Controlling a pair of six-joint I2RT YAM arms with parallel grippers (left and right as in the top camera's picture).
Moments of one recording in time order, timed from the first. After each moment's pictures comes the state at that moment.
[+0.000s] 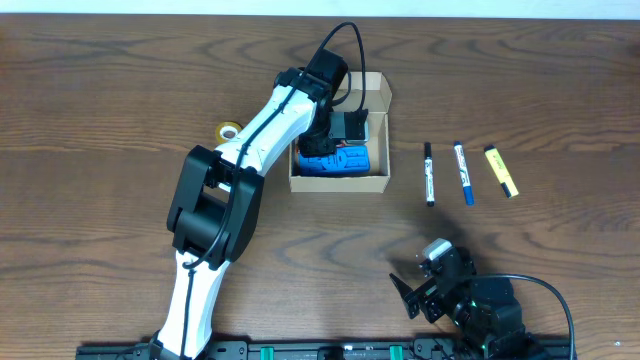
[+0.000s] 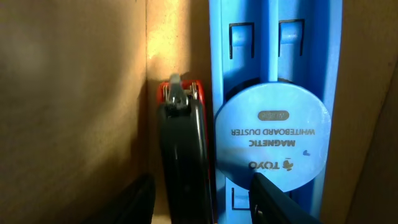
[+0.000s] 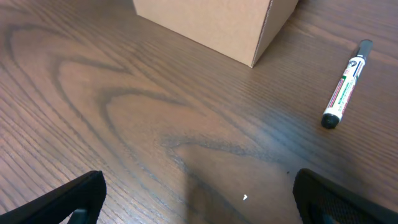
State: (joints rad) left arm -0.50 2.27 1.85 -0.97 0.12 1.03; right arm 0.42 0.01 0.18 -0.76 -0.16 -0.06
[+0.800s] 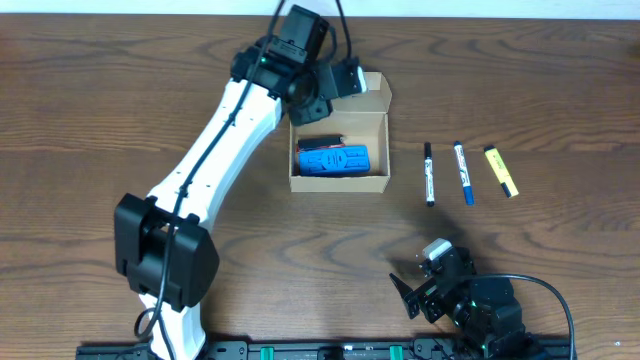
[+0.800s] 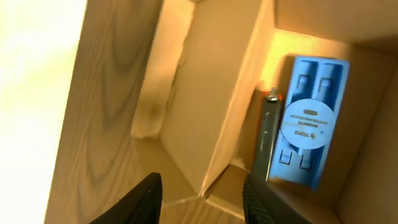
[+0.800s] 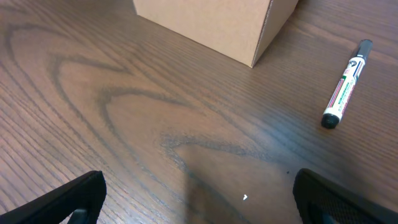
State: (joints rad) left arm -0.45 1.96 1.86 -0.92 0.10 0.85; right arm 0.42 0.01 0.18 -0.76 -0.16 -0.06
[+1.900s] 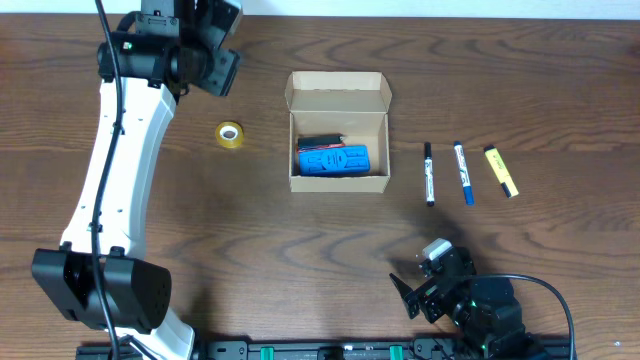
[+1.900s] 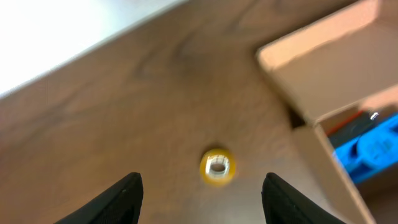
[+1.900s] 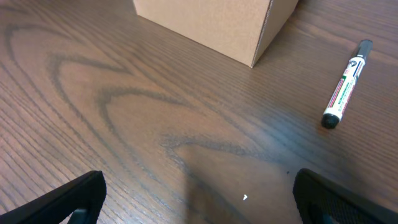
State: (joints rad) left arm -0.13 1.79 1.86 -1.01 0.05 0.34; right arm 0.42 0.01 0.18 -0.76 -0.16 -0.06
